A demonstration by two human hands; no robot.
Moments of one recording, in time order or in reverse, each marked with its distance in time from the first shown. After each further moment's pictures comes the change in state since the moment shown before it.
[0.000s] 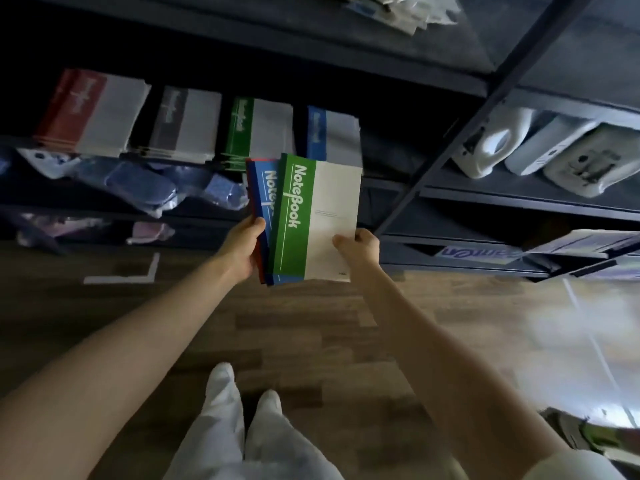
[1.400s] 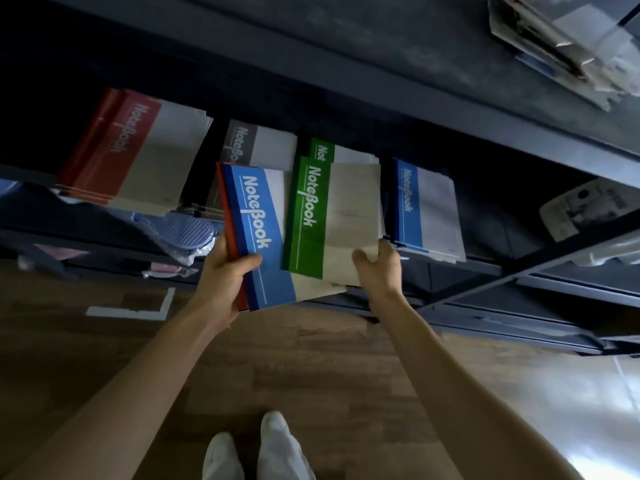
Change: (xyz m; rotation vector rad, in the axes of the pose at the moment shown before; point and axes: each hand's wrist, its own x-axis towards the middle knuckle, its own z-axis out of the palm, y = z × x) left_hand 0.122 0.112 -0.117 -0.061 0.040 0.280; right_hand 0.110 -0.078 0.189 -0.250 -0.033 -0.245
